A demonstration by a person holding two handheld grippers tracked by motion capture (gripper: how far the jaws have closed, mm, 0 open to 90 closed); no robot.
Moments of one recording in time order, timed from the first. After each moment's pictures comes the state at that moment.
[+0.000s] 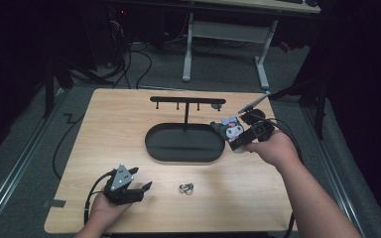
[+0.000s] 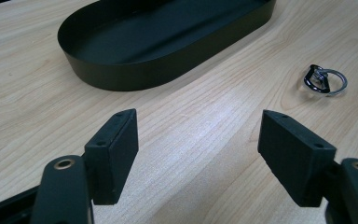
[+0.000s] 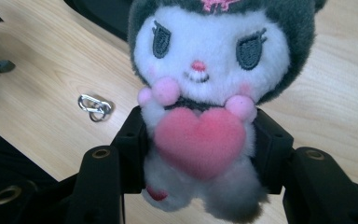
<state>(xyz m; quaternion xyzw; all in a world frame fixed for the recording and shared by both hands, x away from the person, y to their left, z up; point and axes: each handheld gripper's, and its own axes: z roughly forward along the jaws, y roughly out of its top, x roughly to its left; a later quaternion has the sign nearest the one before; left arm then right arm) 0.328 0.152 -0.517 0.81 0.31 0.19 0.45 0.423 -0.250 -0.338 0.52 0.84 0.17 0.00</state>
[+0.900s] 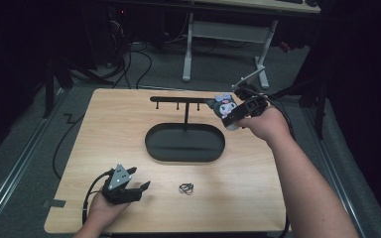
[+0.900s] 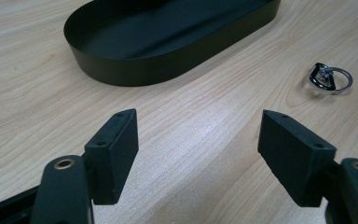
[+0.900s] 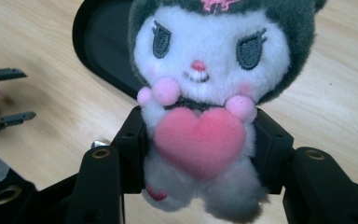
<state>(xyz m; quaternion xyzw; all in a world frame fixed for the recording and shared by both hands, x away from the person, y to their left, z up) 0.329 0.156 -0.518 0.81 0.32 0.19 0.45 0.468 -0.234 -0.302 0.53 0.83 0.19 0.02</state>
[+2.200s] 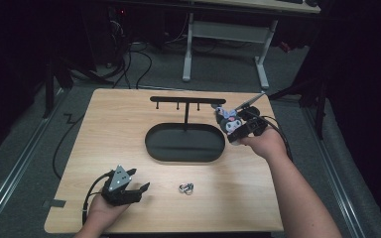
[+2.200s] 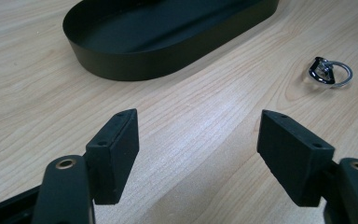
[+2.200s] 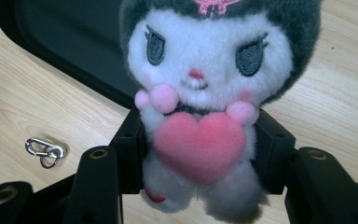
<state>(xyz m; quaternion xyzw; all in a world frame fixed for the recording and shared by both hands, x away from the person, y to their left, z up) 0.326 0.157 -0.519 0.82 0.32 0.19 0.44 0.465 -0.259 -0.381 0.54 0.82 0.17 0.03</state>
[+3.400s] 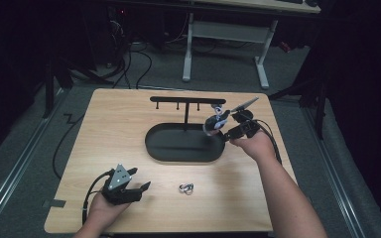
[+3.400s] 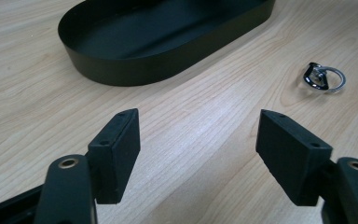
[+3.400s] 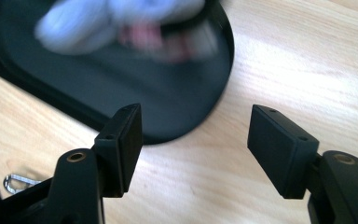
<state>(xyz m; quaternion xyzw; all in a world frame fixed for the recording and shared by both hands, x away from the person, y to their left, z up) 0.329 0.154 -0.516 0.82 0.31 0.18 0.45 0.478 -0.258 -0.415 0.56 0.80 0.19 0.03</state>
